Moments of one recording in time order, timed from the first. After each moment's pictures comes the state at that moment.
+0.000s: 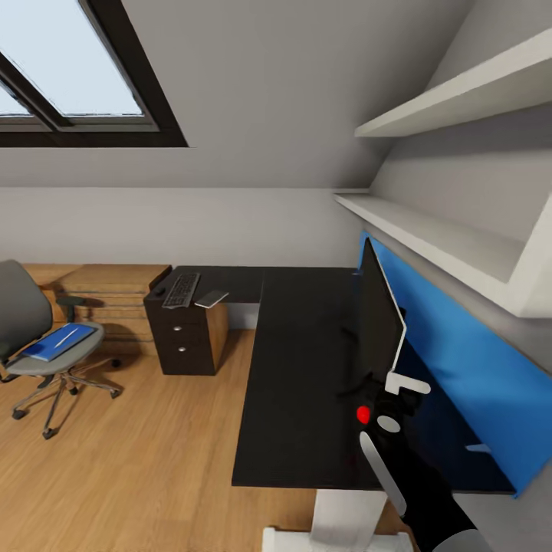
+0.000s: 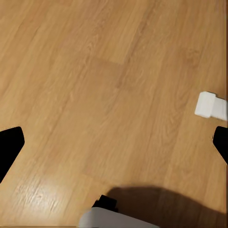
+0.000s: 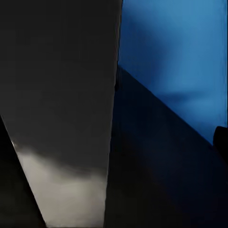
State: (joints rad) left arm 0.01 0.02 -0.41 -0.63 0.51 -0.25 0.45; right arm -0.45 -0.03 0.25 -1.15 -0.25 0.16 -0.74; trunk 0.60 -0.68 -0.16
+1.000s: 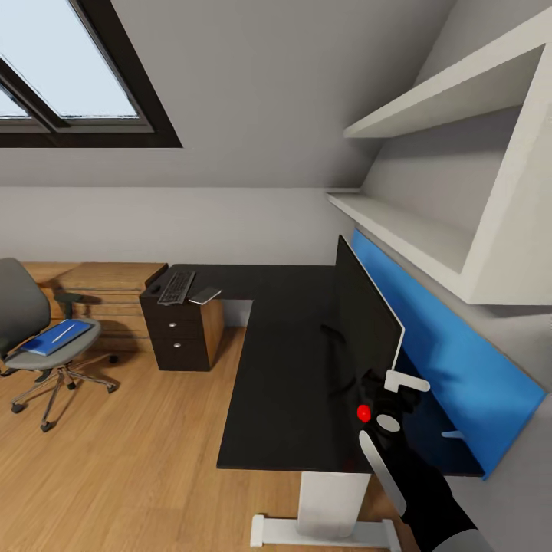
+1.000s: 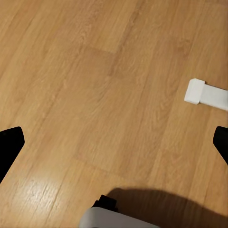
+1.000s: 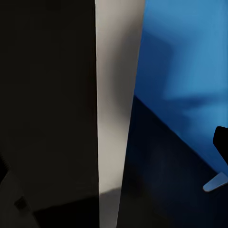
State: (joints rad) left arm 0.01 0.02 -0.41 -0.63 0.51 -0.25 0.45; right arm -0.45 -0.03 0.26 -1.17 -0.25 0.15 -0.74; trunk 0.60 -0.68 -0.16
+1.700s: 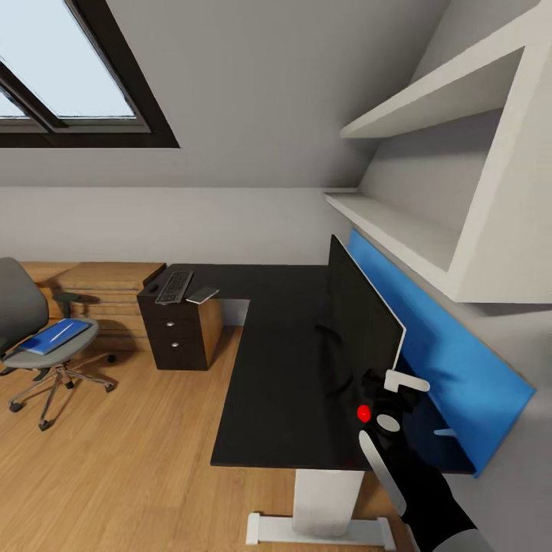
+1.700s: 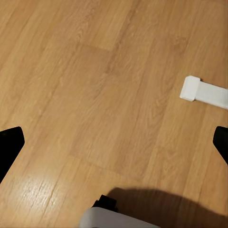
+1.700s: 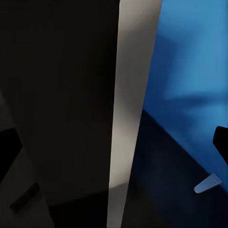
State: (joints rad) left arm 0.01 0.02 -0.41 -0.63 0.51 -0.25 0.45; right arm -0.45 -0.03 0.26 -1.17 -0.25 0.15 -0.73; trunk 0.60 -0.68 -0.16
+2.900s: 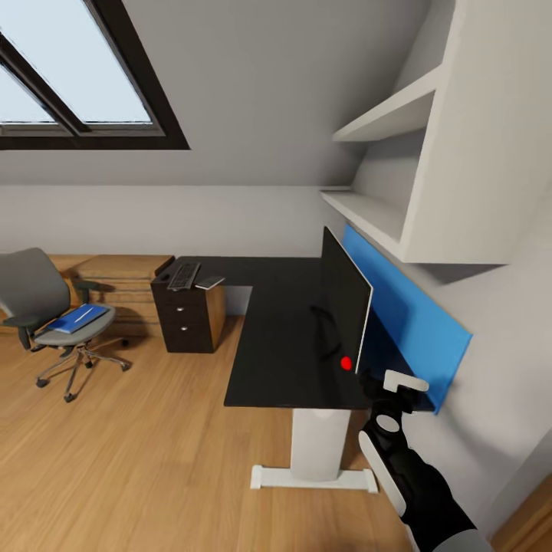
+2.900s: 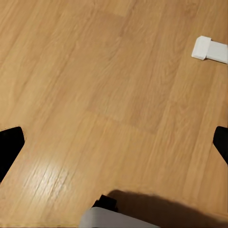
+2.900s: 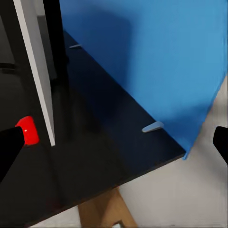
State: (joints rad) left arm 0.01 0.02 -0.40 -0.63 0.51 -0.25 0.45; right arm -0.45 -0.03 0.26 -1.16 -0.25 0.15 -0.73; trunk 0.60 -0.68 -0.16
